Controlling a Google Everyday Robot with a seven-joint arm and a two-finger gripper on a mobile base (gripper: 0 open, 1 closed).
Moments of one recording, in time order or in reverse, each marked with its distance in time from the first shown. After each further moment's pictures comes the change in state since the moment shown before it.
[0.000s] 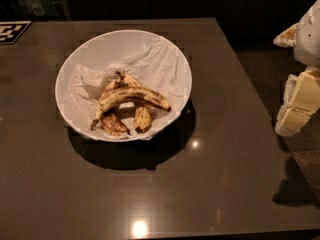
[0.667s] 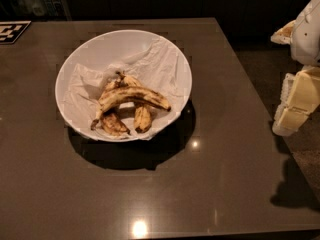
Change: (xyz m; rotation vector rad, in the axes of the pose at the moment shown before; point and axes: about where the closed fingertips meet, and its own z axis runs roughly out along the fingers) arm -0.009 0.002 -0.004 0.020 0.007 -0.025
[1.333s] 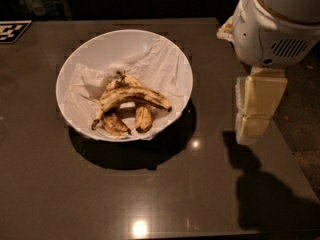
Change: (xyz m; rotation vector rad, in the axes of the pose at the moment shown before) arm -0.082 0.040 -0.013 -0.019 0.037 -0.238
